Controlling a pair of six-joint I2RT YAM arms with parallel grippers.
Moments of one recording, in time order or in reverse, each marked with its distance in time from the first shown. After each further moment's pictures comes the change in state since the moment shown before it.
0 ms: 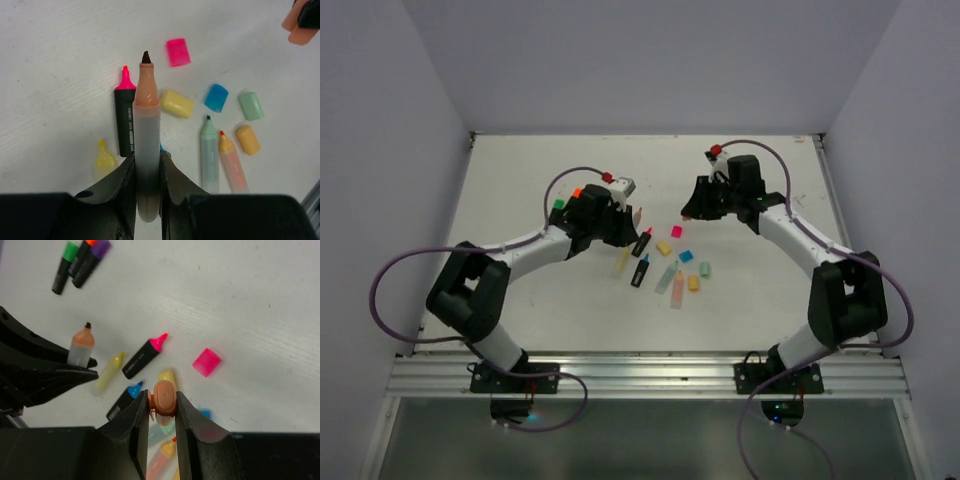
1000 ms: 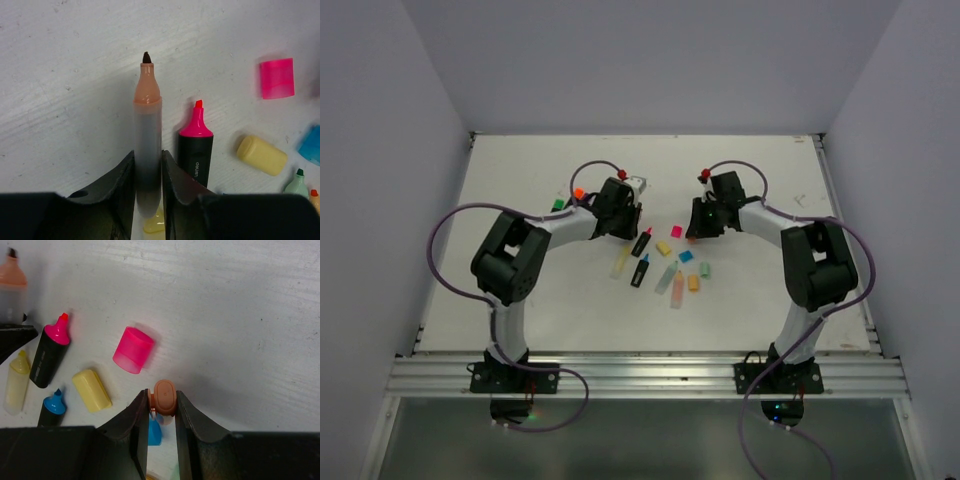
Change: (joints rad) left arm 0.002 0.372 0.280 -0.134 -0.195 0.093; right arm 0.000 0.299 0.001 -0.053 0.166 -0.008
